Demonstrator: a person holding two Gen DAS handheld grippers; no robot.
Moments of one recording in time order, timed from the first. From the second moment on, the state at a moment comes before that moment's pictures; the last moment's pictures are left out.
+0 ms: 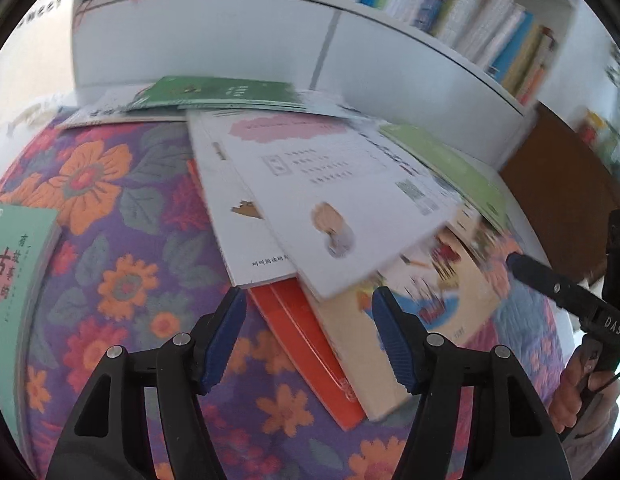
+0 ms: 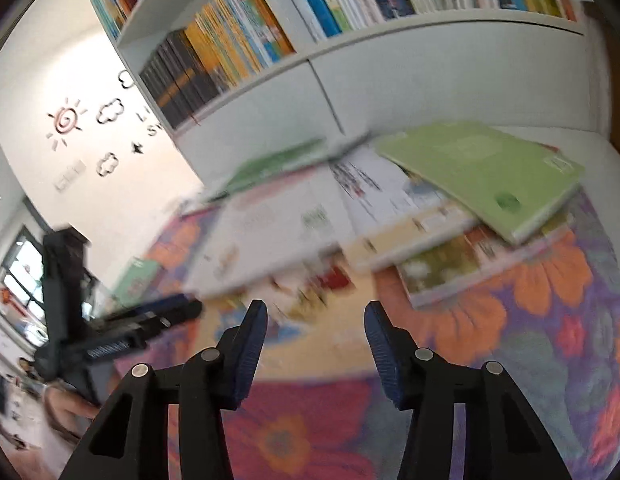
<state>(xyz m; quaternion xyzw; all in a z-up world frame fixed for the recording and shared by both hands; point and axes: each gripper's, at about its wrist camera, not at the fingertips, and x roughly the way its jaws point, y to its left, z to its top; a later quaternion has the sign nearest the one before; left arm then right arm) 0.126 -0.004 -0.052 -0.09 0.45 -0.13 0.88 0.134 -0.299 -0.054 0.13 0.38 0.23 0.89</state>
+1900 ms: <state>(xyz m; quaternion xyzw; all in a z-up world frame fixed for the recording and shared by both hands) 0.034 -0.014 -0.058 0.05 0.50 -0.19 0.84 0.098 -0.283 -0.120 0.28 0.52 0.34 0.73</state>
